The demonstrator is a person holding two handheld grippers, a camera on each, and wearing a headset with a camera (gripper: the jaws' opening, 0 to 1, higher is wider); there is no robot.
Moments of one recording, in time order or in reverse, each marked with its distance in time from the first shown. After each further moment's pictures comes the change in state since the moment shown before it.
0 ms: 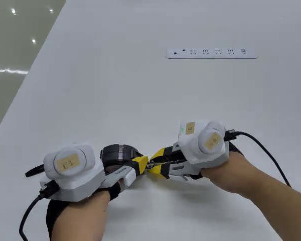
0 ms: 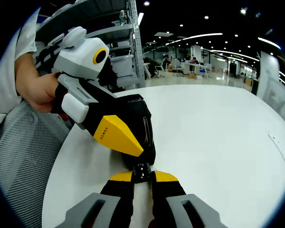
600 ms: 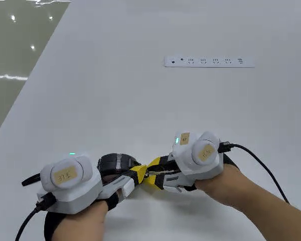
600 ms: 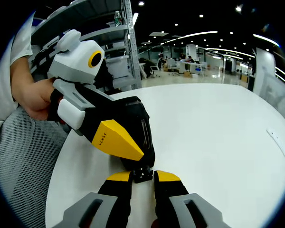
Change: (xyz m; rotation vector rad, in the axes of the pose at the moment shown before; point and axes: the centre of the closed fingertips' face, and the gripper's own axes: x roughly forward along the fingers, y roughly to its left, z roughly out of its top) left arm 0.001 -0.001 0.001 -0.005 -0.016 -0.013; right arm -0.002 -0.003 0.002 0.050 -0.006 -0.032
